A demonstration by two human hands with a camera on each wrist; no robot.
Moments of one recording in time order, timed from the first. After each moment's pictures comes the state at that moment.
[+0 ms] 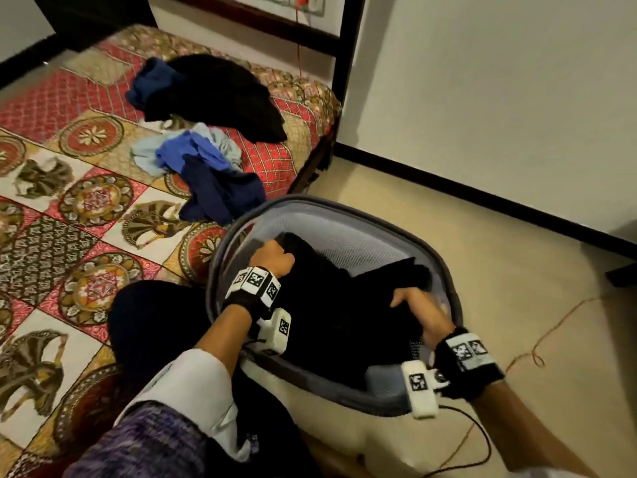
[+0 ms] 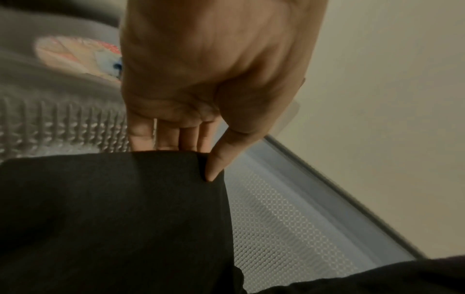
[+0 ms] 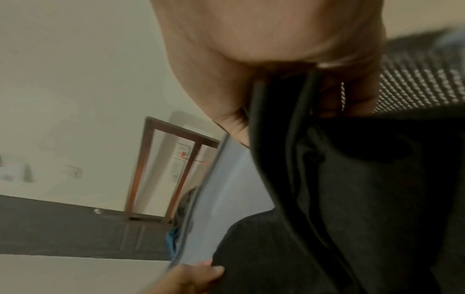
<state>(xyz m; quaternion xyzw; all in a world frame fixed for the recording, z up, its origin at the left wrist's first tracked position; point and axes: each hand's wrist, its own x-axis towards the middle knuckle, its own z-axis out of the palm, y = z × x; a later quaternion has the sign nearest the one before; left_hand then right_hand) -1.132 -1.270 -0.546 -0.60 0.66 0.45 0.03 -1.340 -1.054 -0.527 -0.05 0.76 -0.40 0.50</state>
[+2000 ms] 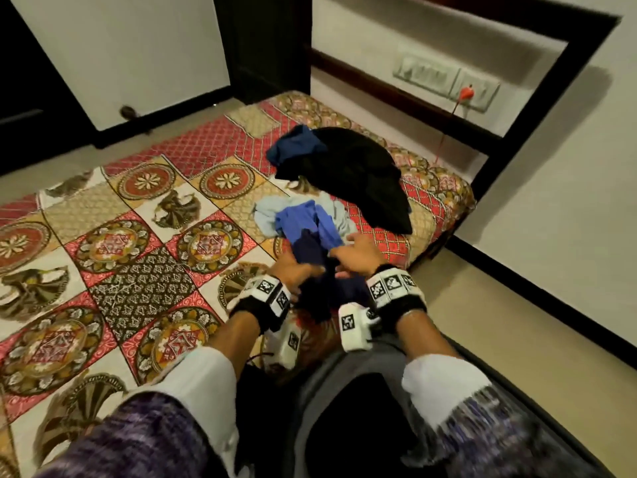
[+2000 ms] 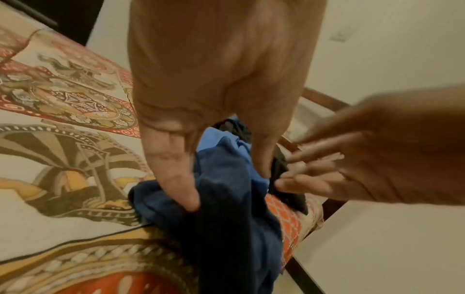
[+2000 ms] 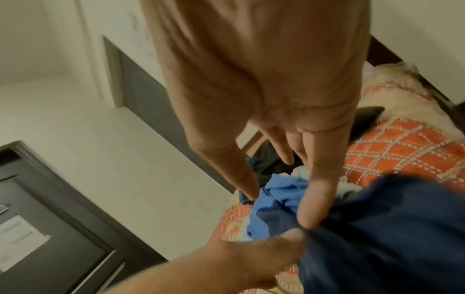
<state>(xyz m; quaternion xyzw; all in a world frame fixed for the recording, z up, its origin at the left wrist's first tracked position) -1.029 -1.505 -0.588 -0.66 0.48 0.56 -0.15 -1.188 -1.490 -0.524 -0.45 0.69 -0.27 0.50</state>
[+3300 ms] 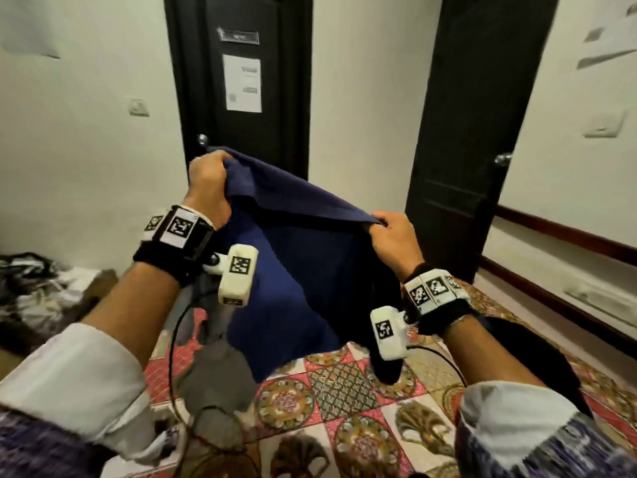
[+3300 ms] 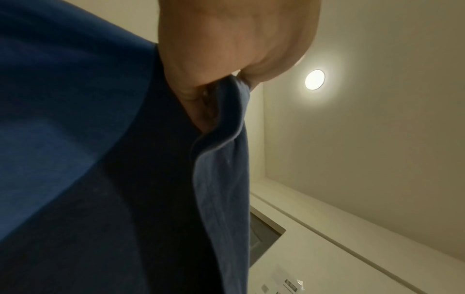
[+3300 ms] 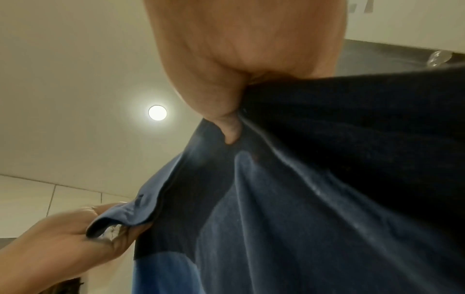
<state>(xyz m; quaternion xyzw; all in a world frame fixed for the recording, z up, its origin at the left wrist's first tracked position) -0.585 -1.251 -0.075 -0.49 0.29 0.24 -0.78 -0.847 -1.362 -0.150 -0.76 0.40 -0.45 0.25</state>
